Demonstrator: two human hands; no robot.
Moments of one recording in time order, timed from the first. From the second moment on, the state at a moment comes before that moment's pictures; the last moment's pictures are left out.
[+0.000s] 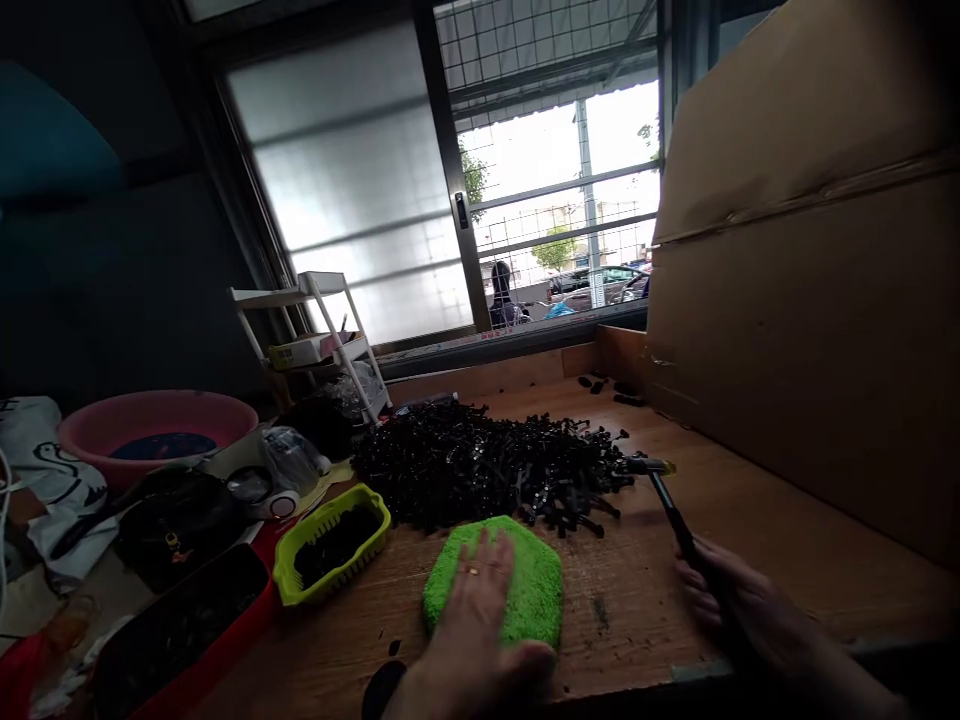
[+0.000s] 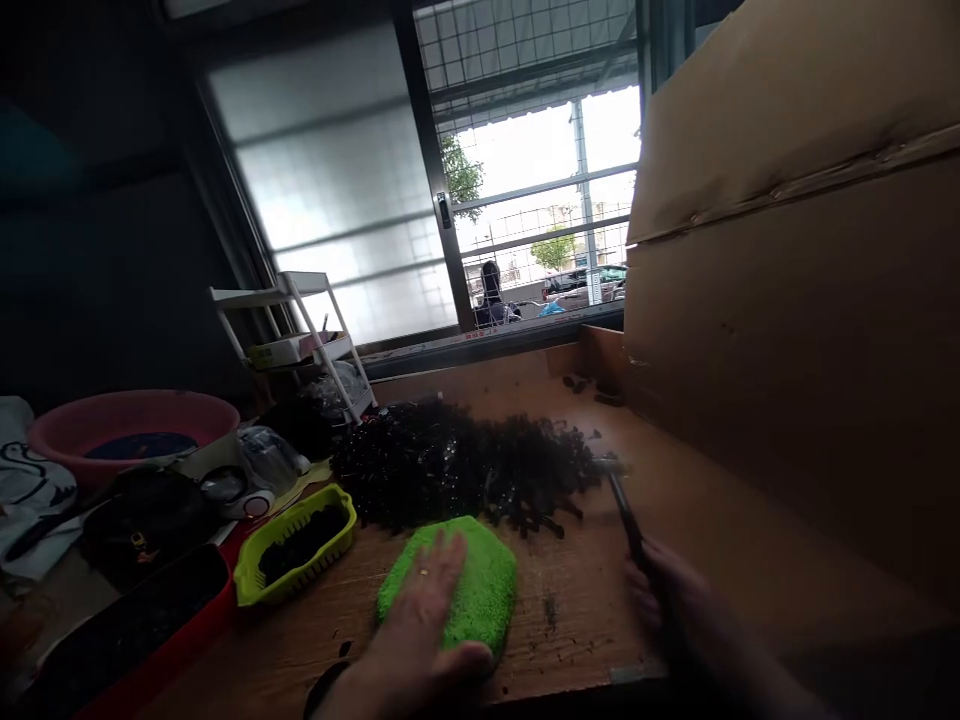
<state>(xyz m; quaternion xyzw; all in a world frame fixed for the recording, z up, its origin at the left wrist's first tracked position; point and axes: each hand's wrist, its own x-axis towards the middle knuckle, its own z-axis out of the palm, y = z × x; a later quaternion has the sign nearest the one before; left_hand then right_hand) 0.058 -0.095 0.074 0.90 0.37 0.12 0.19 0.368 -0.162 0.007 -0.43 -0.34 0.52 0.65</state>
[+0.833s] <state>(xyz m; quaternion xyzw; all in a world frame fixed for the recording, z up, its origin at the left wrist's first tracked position) 0.123 -0.126 0.017 0.99 0.04 -0.02 0.15 0.375 -0.155 -0.007 -0.31 -0.30 0.61 0.66</state>
